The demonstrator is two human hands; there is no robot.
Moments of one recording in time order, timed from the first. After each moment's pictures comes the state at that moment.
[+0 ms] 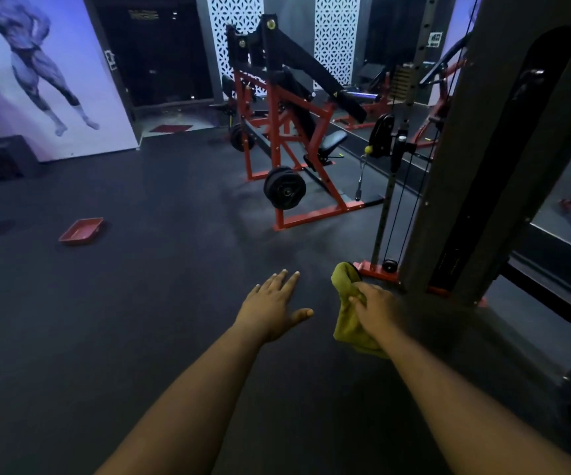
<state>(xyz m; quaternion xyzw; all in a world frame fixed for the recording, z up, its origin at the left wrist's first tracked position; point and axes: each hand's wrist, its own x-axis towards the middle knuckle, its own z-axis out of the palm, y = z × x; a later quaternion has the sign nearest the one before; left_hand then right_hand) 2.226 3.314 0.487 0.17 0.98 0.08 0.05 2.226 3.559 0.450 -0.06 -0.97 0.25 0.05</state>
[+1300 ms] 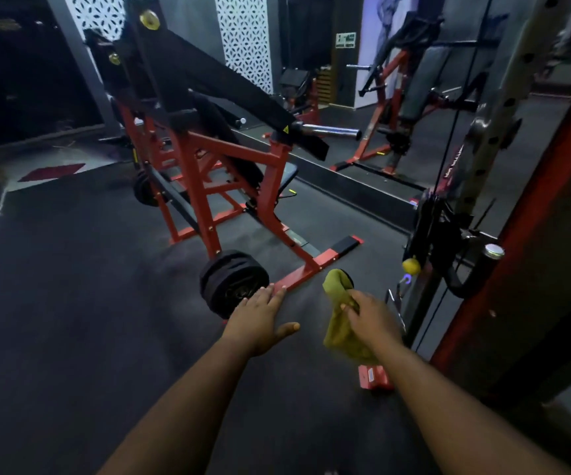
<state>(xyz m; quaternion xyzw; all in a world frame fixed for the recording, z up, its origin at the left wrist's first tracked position) 1.220 3.377 0.462 0.29 0.95 0.04 0.06 1.296 3.618 0.437 -0.18 -0.94 0.27 0.09</state>
